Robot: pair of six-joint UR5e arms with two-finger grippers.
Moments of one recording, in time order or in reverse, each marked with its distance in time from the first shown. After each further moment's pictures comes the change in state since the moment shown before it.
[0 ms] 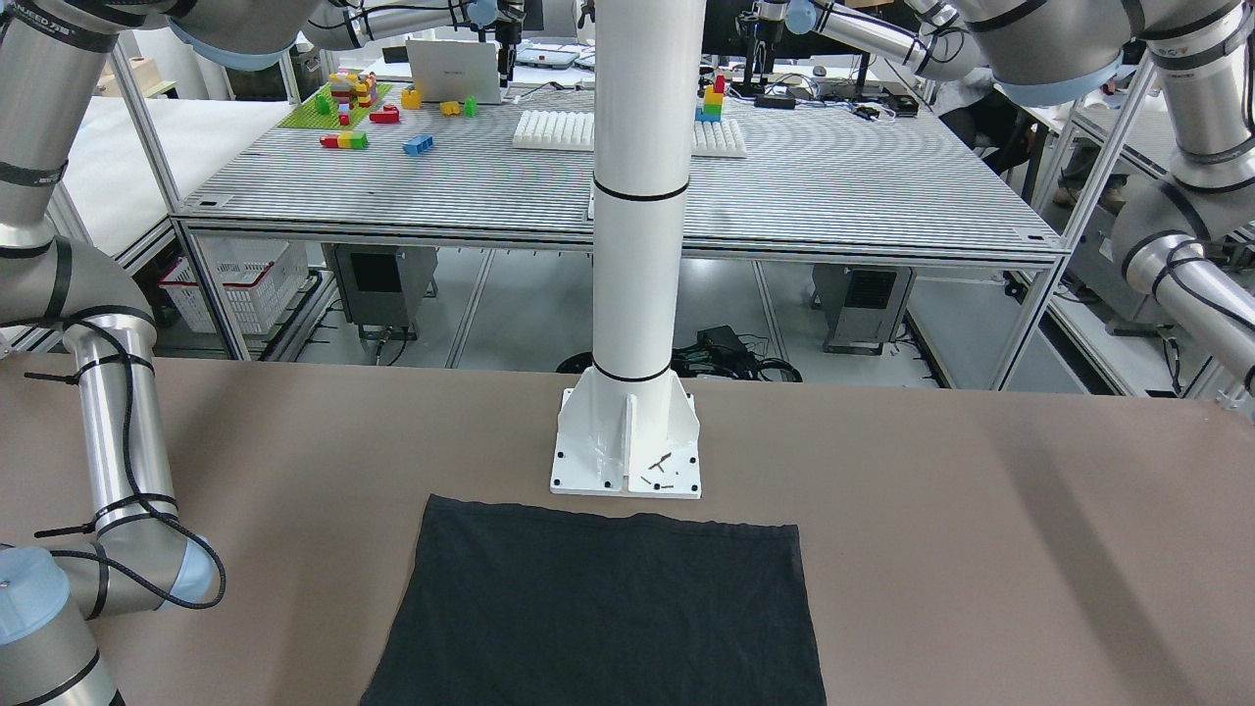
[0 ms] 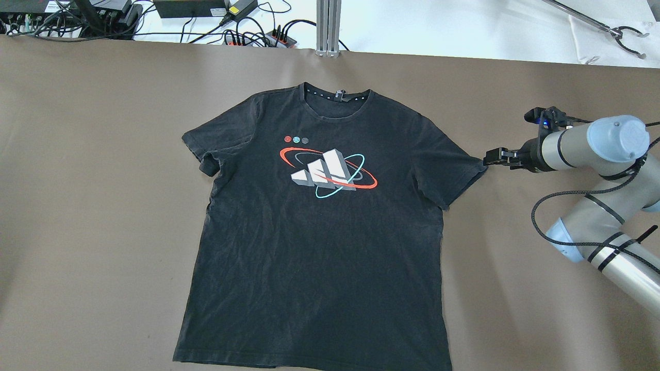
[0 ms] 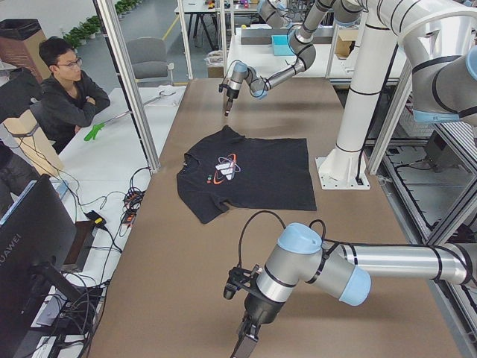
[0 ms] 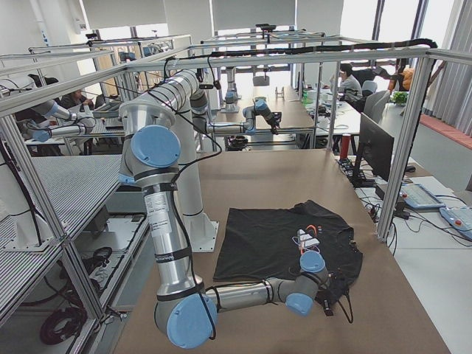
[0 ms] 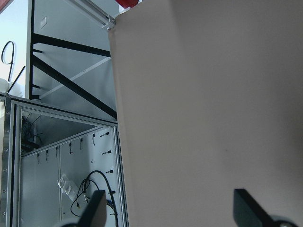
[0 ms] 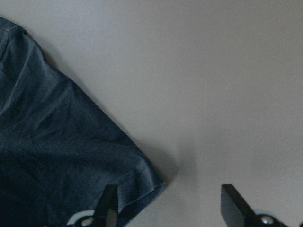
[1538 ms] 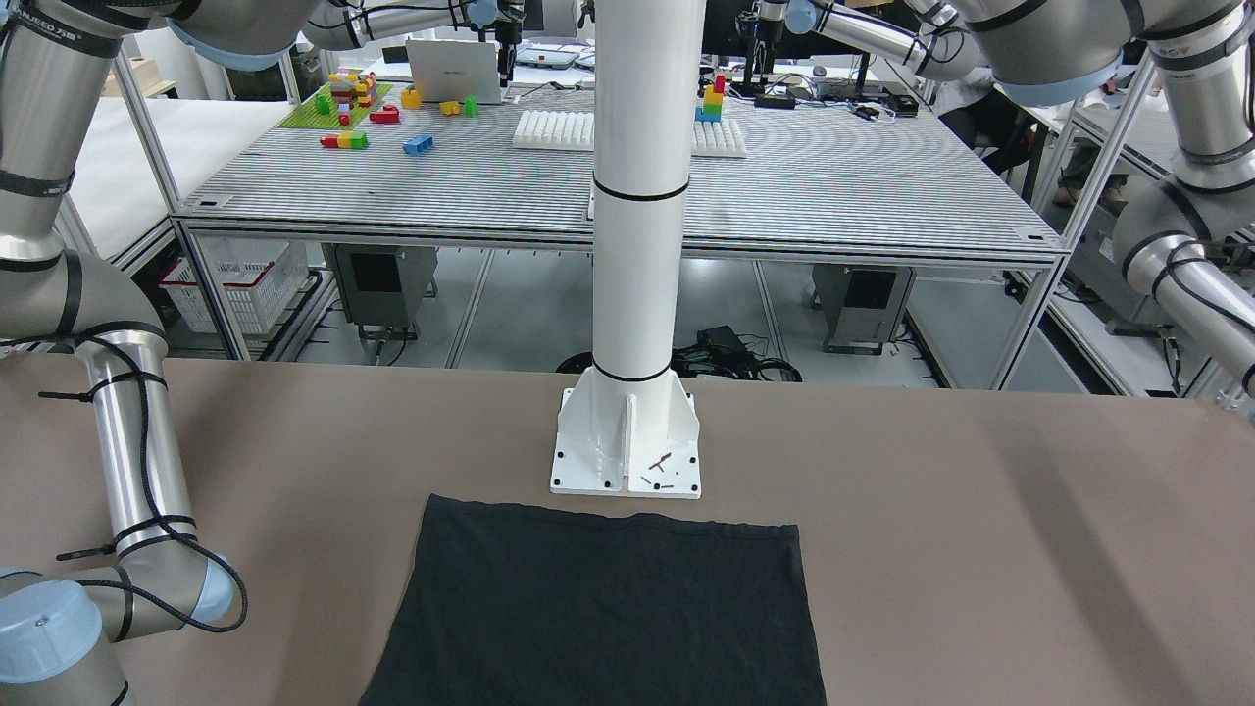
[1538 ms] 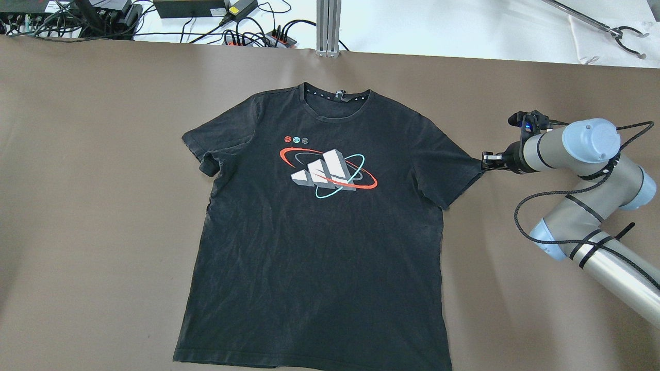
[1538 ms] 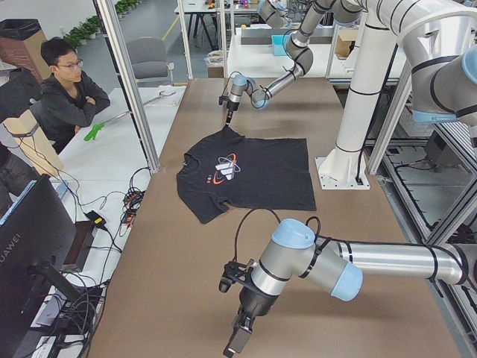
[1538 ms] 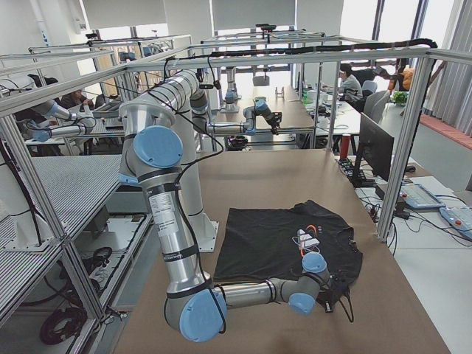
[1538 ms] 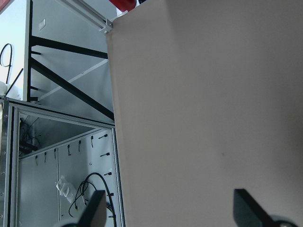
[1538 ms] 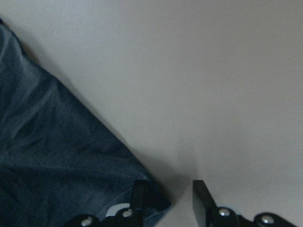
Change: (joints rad) left arm 0.008 -0.003 -0.002 -0.001 0.000 -0.008; right arm -0.034 0.059 -0.087 0.006 -0.035 0.007
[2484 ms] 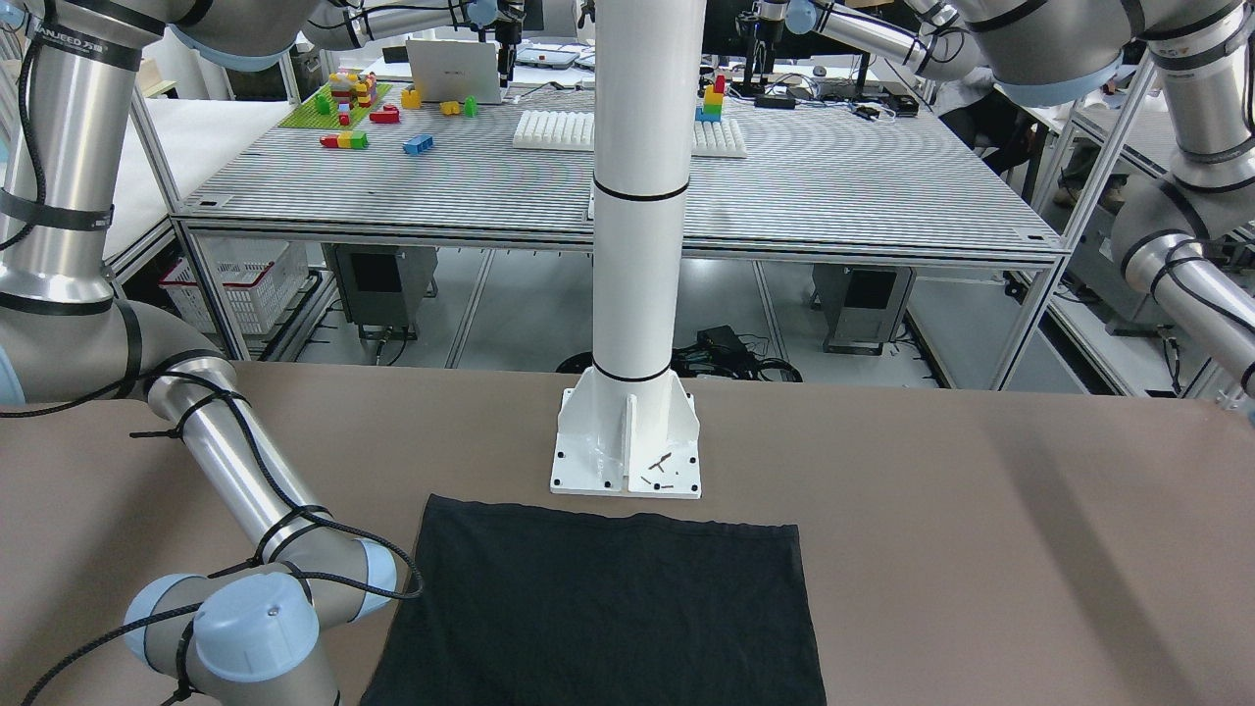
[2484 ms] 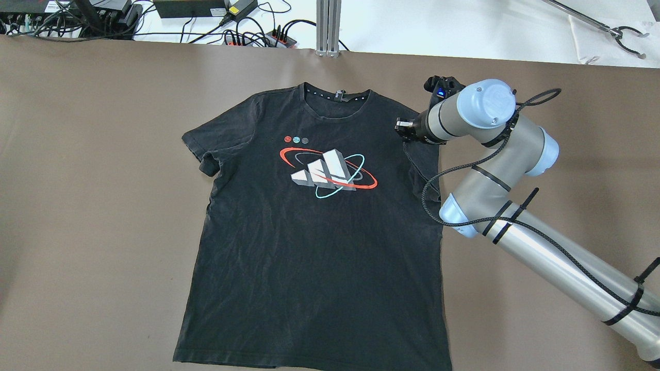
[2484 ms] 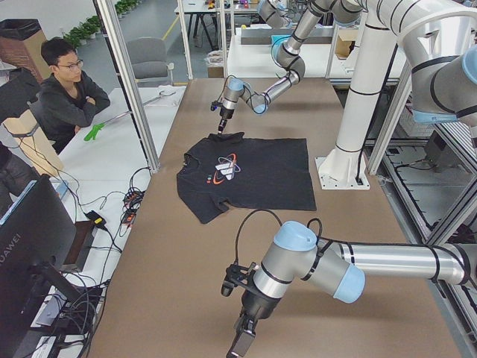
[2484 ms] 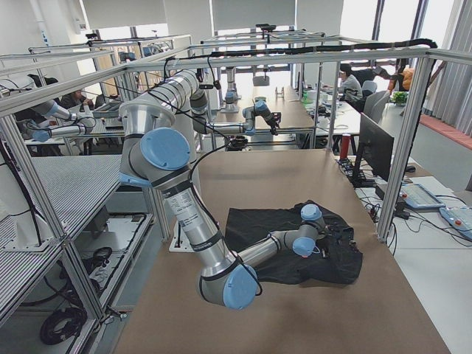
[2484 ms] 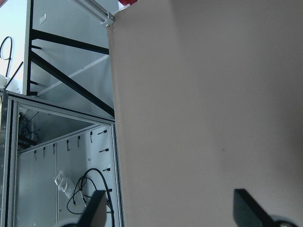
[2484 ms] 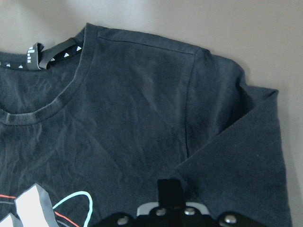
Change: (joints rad) left arm -0.001 0.011 0.001 -0.001 0.000 -0.016; right arm -0.108 0.284 0.051 -0.255 -0.110 0.220
